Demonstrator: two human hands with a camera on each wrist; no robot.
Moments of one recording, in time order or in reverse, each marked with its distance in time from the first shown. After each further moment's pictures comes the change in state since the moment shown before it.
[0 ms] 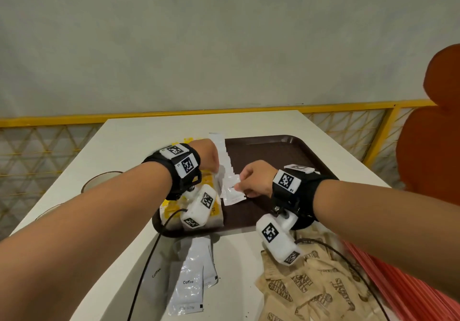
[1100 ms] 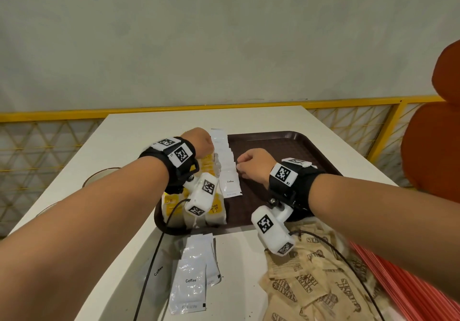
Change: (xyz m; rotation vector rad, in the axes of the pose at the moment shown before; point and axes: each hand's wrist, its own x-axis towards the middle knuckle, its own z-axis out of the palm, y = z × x) left_hand 0.012 -0.012 -0.007 -0.117 0.085 -0.174; right_hand 0.024 -0.009 0.008 0.033 0.158 -0.073
